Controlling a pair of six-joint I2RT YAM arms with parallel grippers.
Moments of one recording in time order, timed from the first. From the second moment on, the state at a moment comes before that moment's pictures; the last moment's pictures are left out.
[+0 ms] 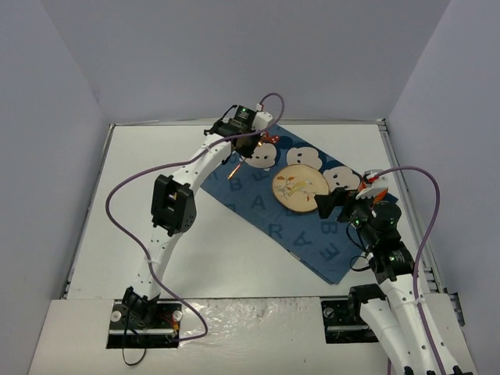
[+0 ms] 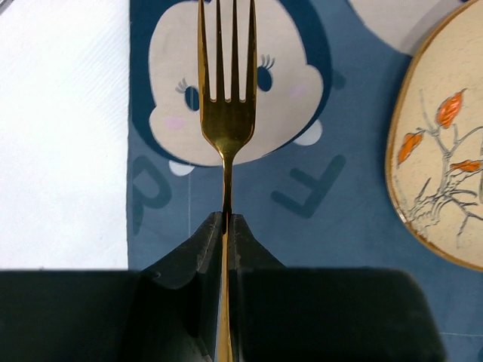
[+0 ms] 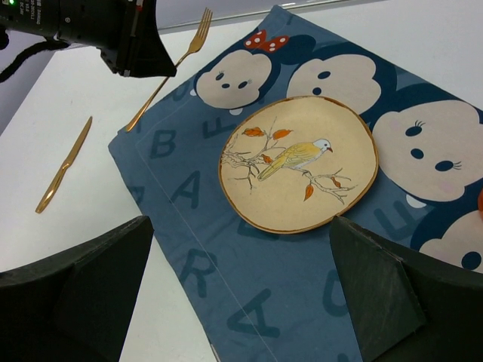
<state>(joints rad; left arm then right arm) -0.53 2.39 2.35 -0.80 0.08 0.15 0.14 0.58 0.52 -0.14 -0.21 0.31</state>
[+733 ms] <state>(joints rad) -0.56 2.57 2.44 -0.80 0.07 0.17 0.14 0.61 0.53 -0.21 -0.19 0.29</state>
